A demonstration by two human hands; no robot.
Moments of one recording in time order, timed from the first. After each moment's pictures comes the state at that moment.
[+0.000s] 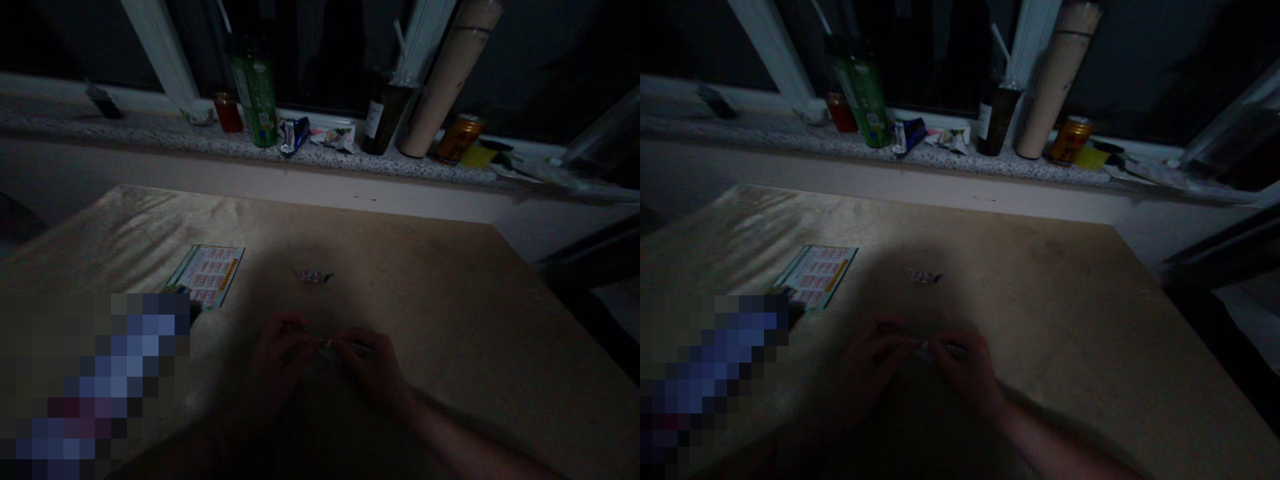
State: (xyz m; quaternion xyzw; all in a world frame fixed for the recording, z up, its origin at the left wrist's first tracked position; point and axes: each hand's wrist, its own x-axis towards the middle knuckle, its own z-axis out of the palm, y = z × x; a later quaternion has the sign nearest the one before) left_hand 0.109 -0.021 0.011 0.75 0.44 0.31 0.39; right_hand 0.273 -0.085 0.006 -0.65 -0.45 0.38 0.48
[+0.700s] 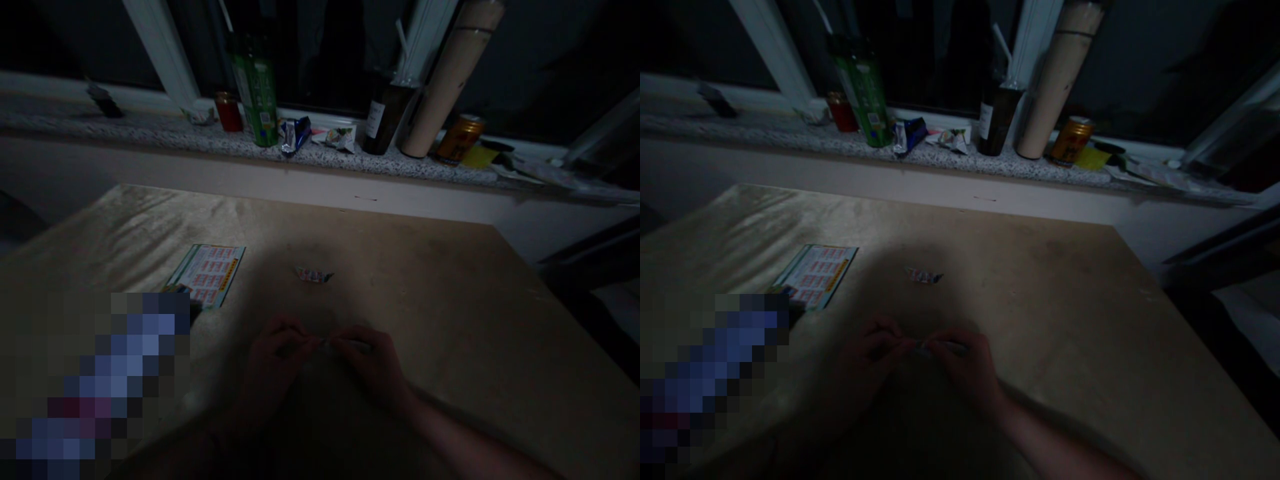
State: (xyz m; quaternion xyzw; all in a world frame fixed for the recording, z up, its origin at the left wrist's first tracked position) left_hand 0.111 -0.018 0.014 0.71 0.44 0.34 0.43; right_hand 0.275 -0.082 0.010 -0.65 -0.43 0.41 0.48
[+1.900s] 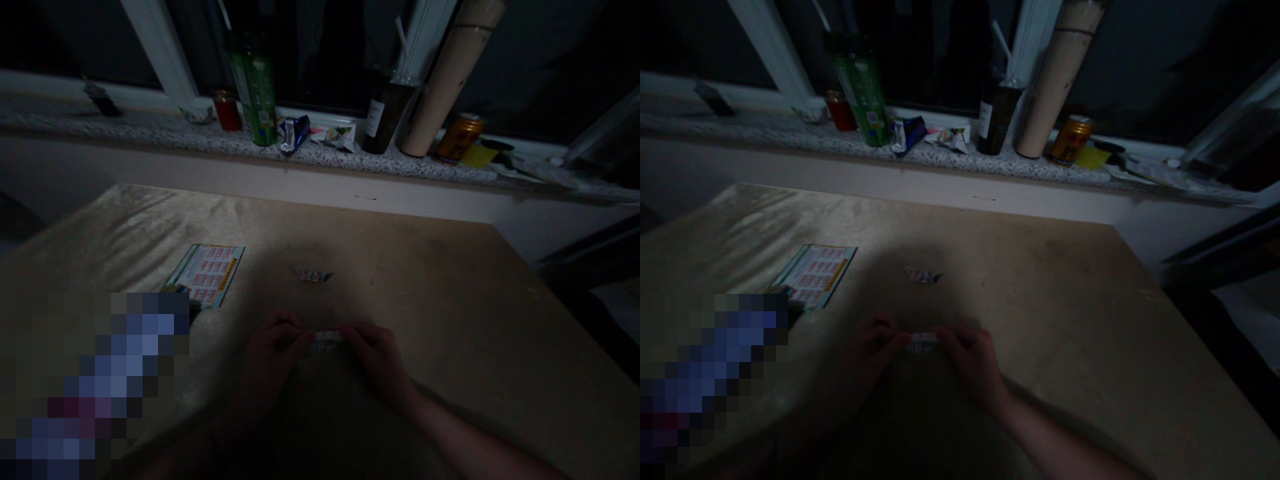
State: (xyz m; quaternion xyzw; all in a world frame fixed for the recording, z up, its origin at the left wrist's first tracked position) left_hand 0.112 -0.014 0.017 0.67 0.47 0.33 0.47; right_hand 0.280 -0.081 0.012 -0.62 -0.43 0.43 0.49
